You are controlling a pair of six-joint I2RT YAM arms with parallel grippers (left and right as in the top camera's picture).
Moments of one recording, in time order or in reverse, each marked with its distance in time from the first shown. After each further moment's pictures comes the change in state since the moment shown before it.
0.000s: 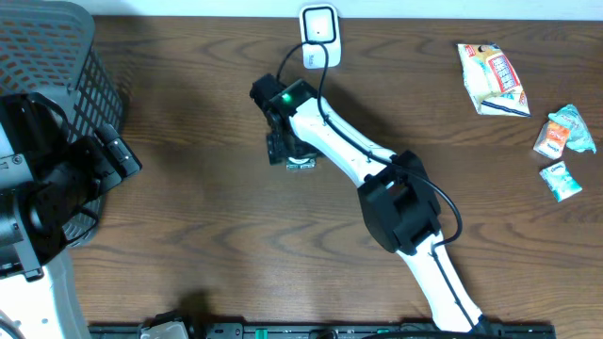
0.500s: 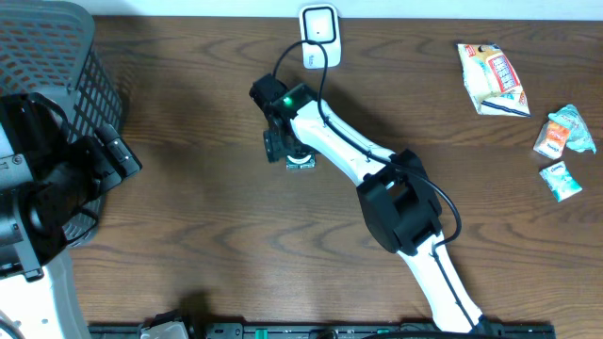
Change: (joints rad) left arm 0.000 0.000 0.000 0.000 0.000 0.000; right arm -0.001 -0.006 -0.068 0.113 0.006 -0.030
